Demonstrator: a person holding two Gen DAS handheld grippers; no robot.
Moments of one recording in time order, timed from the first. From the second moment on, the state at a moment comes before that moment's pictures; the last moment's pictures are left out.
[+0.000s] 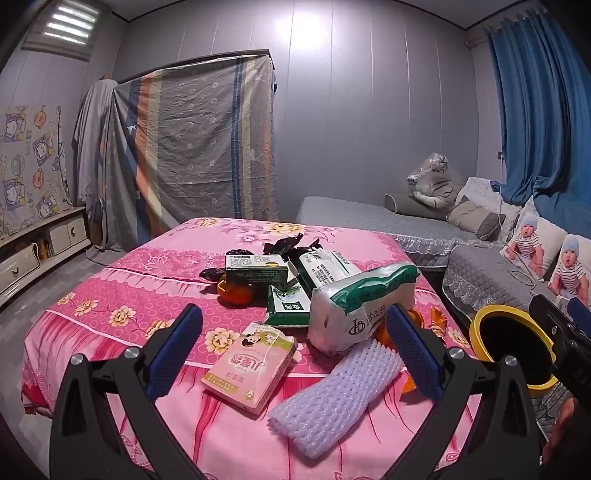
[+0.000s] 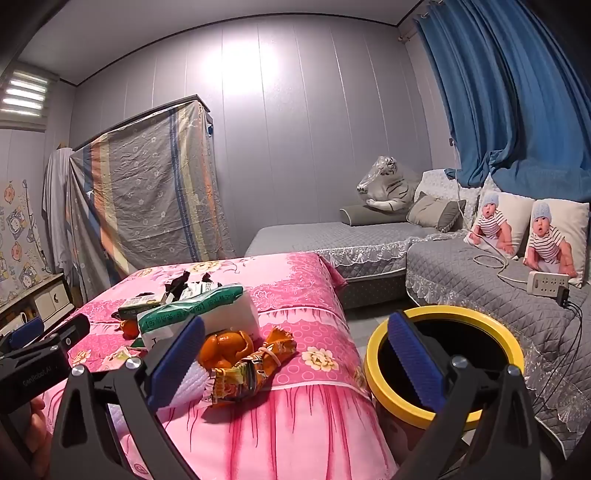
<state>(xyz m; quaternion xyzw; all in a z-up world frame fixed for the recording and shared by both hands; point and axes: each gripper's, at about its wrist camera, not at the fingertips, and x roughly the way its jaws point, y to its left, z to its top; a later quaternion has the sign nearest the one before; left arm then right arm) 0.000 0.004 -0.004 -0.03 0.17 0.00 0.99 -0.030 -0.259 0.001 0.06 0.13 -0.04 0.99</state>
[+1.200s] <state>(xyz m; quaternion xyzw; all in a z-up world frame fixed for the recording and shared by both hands) -0.001 0.015 -0.013 -0.03 0.17 0.00 0.99 -0.030 -0.260 0.001 0.06 0.13 -0.04 0.99</state>
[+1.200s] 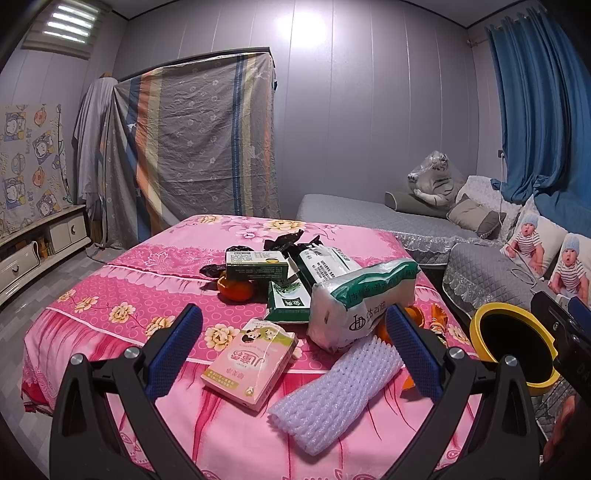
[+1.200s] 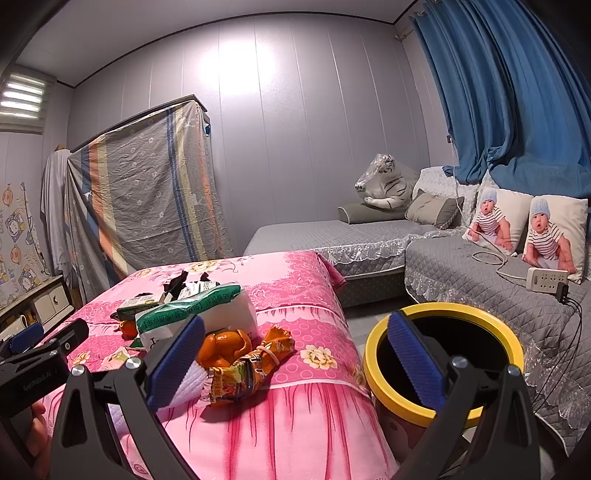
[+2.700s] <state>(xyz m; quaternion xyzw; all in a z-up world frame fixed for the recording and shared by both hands) -0.001 0.008 -0.018 -0.04 0.17 -0.05 0.98 0.001 -0.279 0.026 0.06 0.15 0.01 0.99</state>
